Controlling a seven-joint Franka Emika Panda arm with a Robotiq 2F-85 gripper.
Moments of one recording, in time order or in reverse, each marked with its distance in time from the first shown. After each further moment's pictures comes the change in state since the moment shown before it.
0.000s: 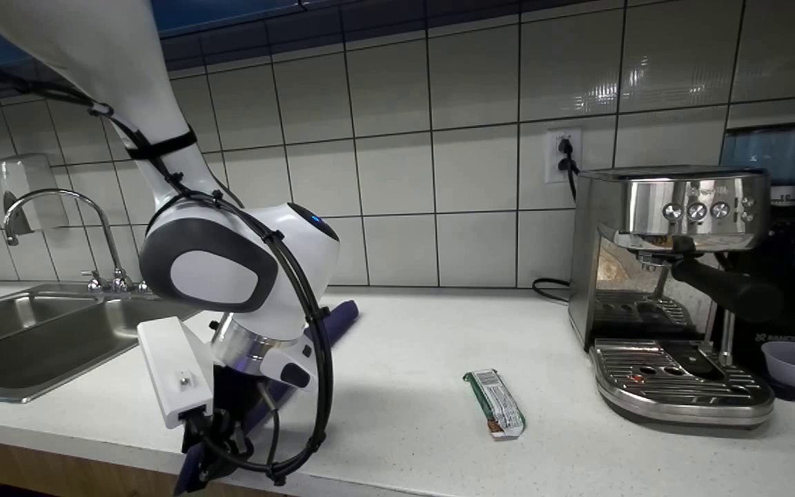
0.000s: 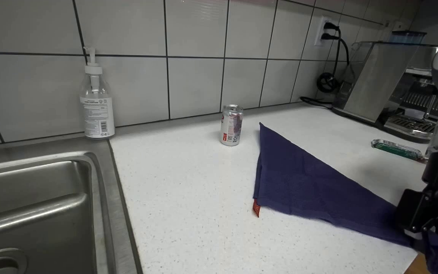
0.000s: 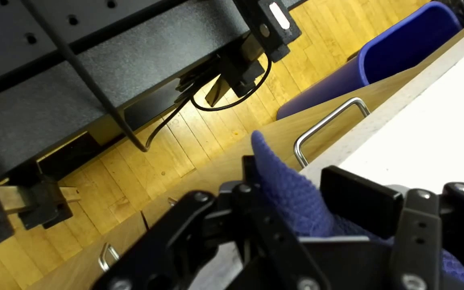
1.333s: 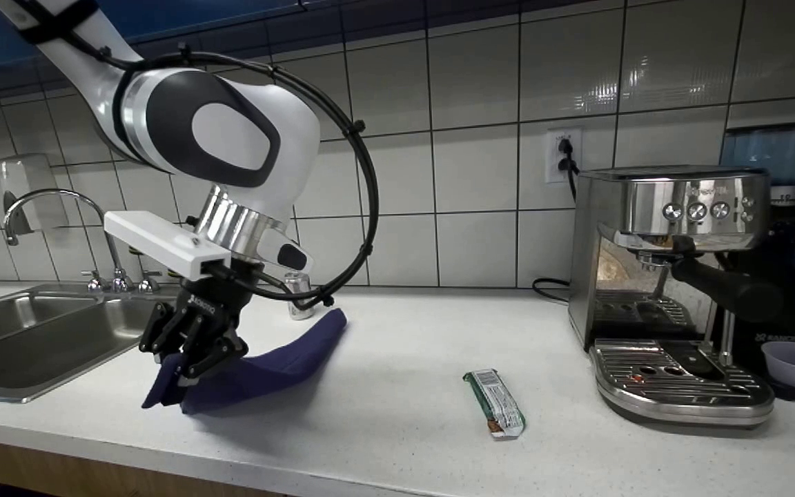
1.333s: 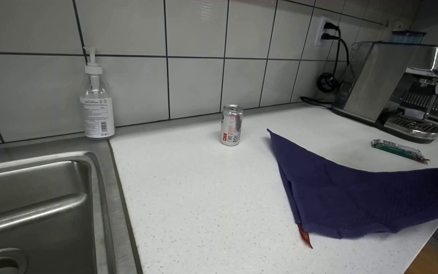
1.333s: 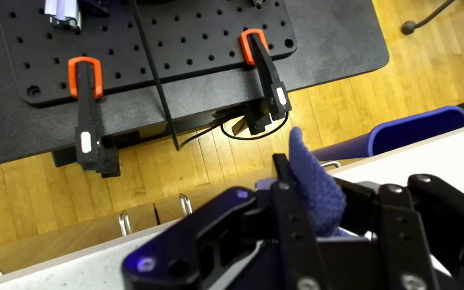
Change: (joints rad) arm 0.013 -0.347 -0.036 0.058 -0.459 -0.400 0.152
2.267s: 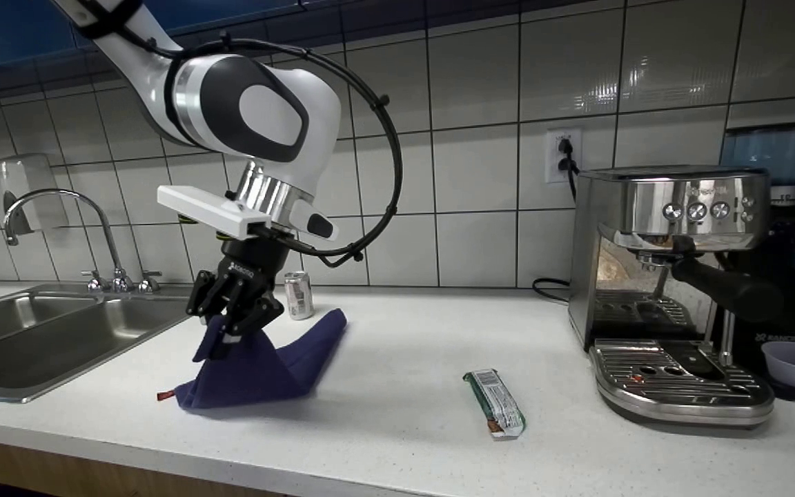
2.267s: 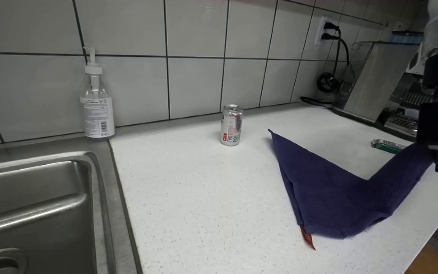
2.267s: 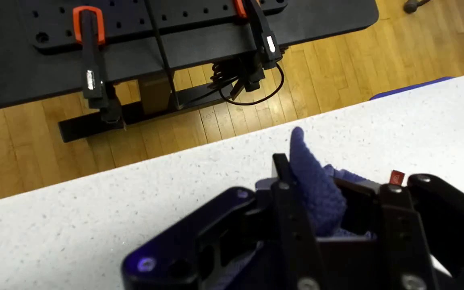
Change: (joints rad) arm 0.007 0.109 0.003 0.184 0.000 -0.041 0.034
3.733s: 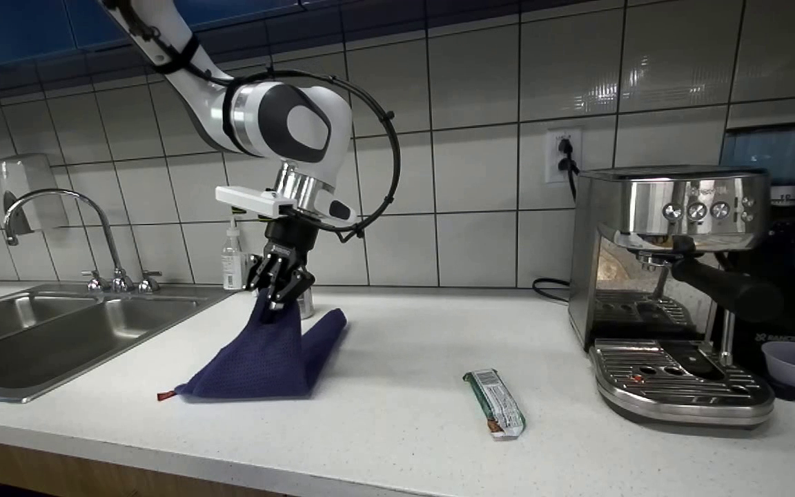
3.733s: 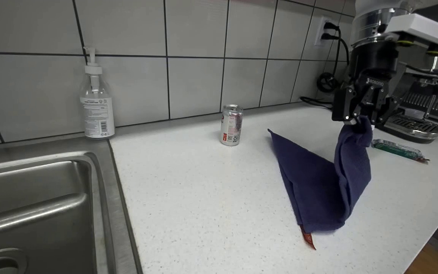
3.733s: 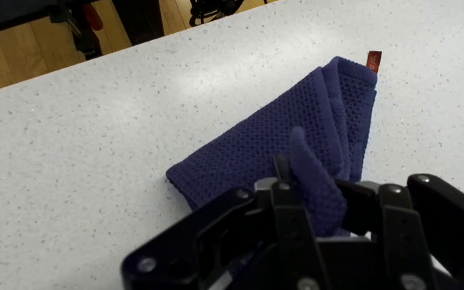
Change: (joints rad) arm 0.026 0.278 0.057 0.335 0.012 0.000 0.214
